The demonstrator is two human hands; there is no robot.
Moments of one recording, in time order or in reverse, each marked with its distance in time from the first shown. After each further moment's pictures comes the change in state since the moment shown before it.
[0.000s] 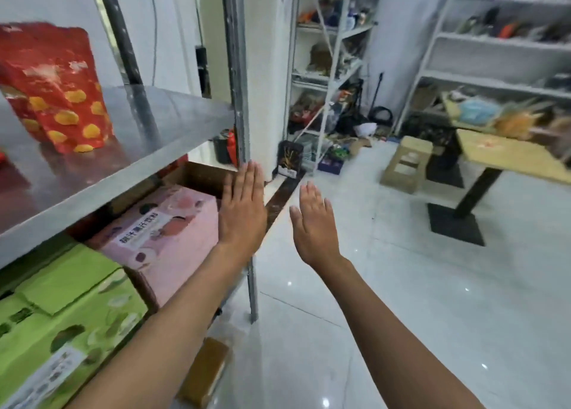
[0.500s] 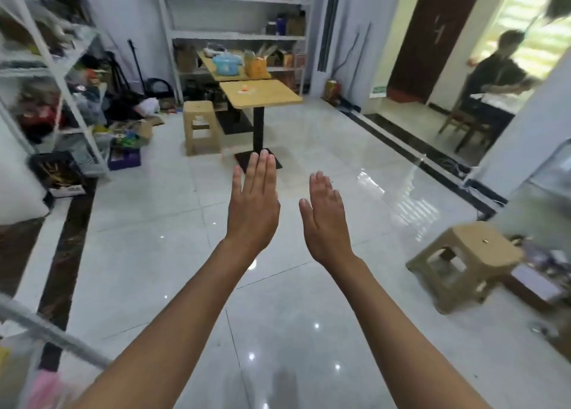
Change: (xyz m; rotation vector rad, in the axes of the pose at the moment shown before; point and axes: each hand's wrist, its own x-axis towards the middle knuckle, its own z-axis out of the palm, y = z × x) left_hand -0.099 0.418 -0.112 -0.587 0.132 0.716; right_hand -0.314 0.209 -0.252 -0.232 0.416 0.651
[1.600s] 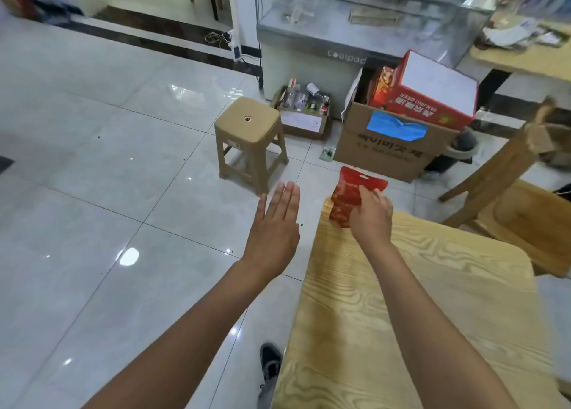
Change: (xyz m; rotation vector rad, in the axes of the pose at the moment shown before) left_hand -0.096 0.726 0.115 -0.475 -0.605 0.872; right_hand -0.379 0.603 -0.351 -0.311 0.242 1.241
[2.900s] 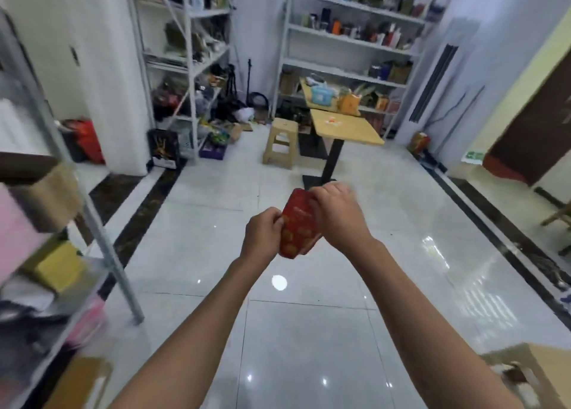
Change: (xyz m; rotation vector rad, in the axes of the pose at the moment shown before) left_hand -0.641 -0.383 -0.238 -0.567 1.041 -1.318; right_hand -0.581 -0.666 0.083 0.076 -0.055 -1.860
